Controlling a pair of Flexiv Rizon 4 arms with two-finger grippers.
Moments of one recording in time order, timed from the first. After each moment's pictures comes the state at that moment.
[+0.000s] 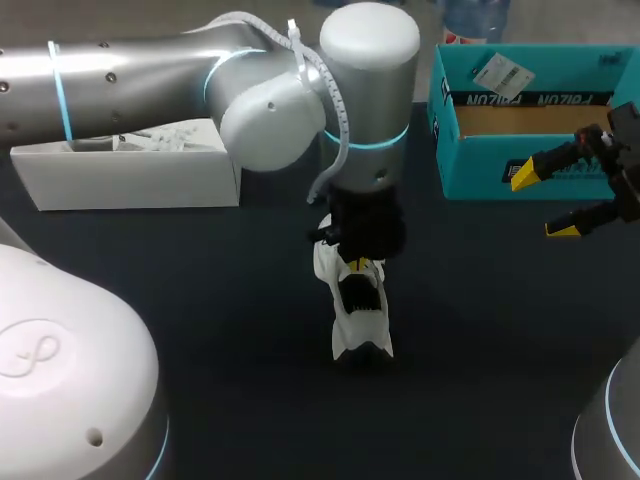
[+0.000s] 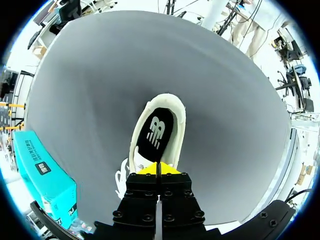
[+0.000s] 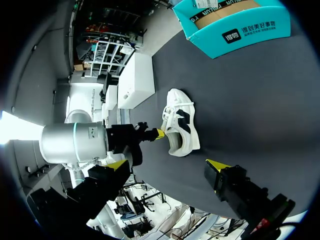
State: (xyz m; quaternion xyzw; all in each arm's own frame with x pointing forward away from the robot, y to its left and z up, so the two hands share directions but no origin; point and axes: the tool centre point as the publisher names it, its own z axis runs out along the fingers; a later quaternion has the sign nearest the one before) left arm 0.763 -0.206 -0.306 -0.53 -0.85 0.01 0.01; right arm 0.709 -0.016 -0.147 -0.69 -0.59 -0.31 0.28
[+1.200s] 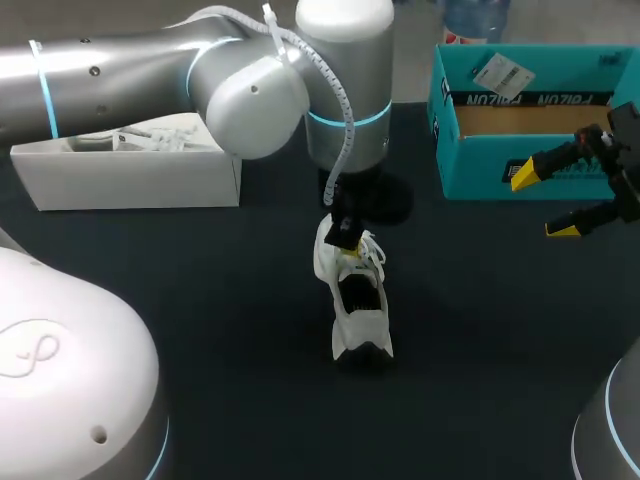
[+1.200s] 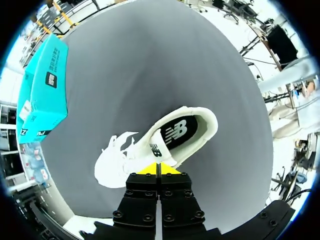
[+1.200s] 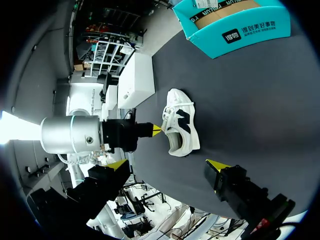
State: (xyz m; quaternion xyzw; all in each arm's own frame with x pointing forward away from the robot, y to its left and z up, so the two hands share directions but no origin) left arm 0.776 -0.196 -0.297 -0.18 -0.98 0.02 -0.01; right arm 0.709 -0.016 -0.147 -0.69 -0.59 -0.31 0.28
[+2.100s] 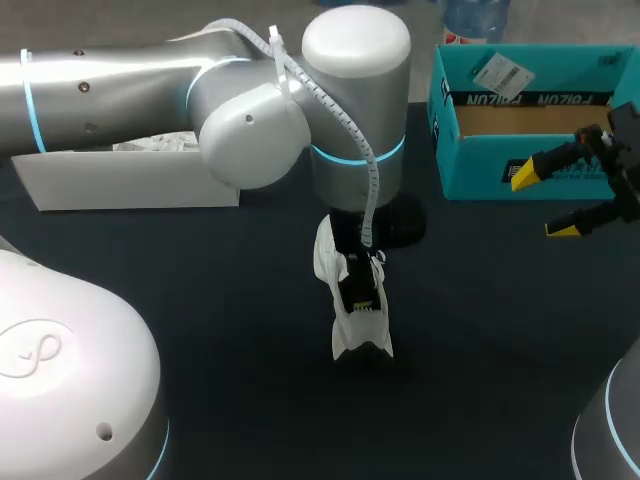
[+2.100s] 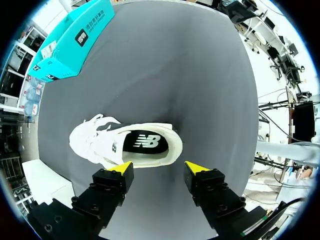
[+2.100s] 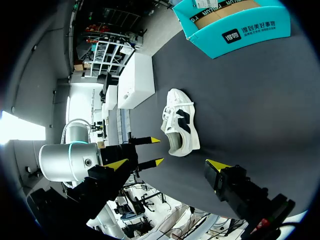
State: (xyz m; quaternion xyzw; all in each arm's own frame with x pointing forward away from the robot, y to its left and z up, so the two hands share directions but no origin) left arm 0.694 -0.204 -0.285 0.07 -1.00 0.03 0.00; right arm 0.709 -0.016 -0.147 -0.69 -0.59 -0.31 0.28
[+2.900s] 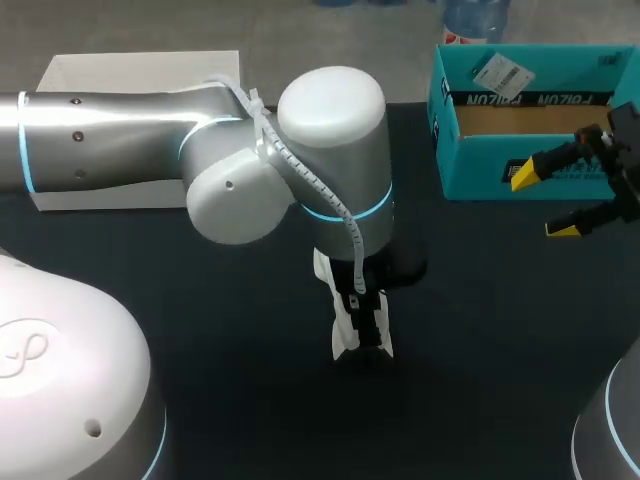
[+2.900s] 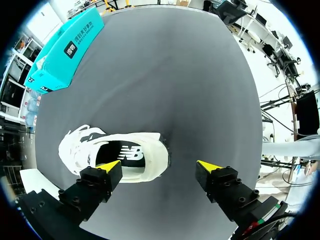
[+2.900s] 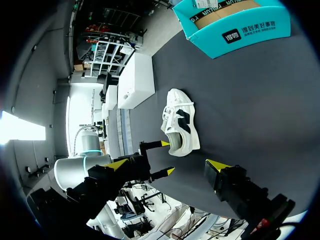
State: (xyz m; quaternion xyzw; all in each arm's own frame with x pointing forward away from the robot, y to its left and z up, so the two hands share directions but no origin) left arm 0.673 -0.214 -0.325 0.04 -1.00 0.07 -0.02; right arm 0.709 -0.016 -0.147 -0.69 -0.59 -0.31 0.28
